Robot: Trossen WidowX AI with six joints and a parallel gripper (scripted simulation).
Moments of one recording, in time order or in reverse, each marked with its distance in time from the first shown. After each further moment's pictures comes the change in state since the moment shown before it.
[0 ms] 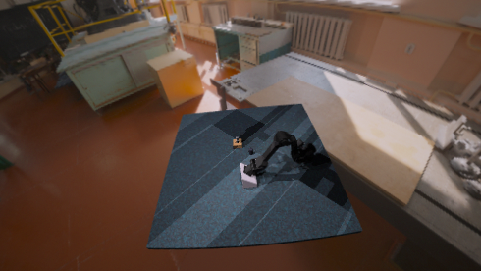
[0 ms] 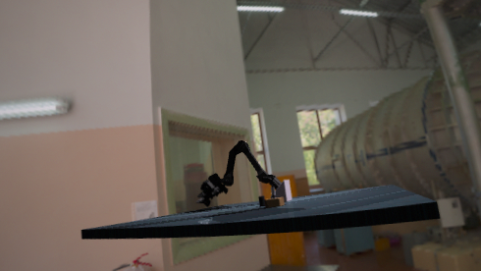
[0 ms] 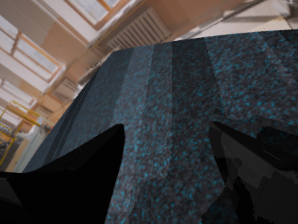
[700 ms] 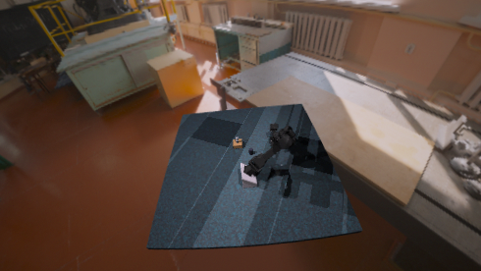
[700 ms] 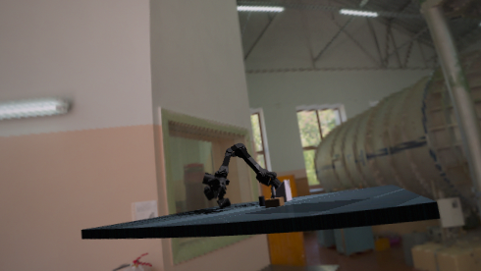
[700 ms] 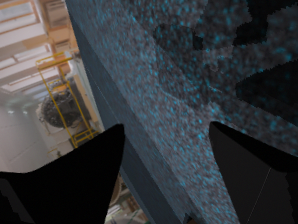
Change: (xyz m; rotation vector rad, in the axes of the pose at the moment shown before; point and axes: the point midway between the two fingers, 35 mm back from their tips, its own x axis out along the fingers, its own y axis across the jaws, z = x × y) arm 0.060 0.225 -0.171 0.709 0.802 -0.001
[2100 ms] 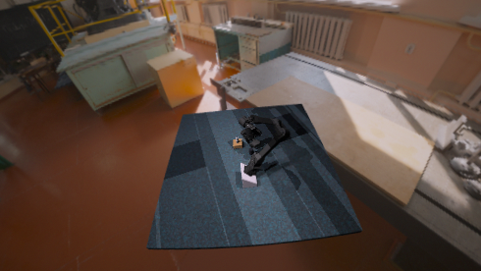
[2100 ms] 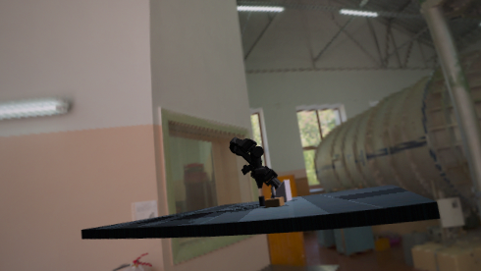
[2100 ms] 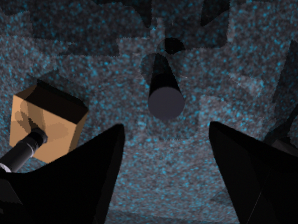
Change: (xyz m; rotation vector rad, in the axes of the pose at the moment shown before) arm -0.078 -0.025 -0.222 -0.336 0.010 -0.977
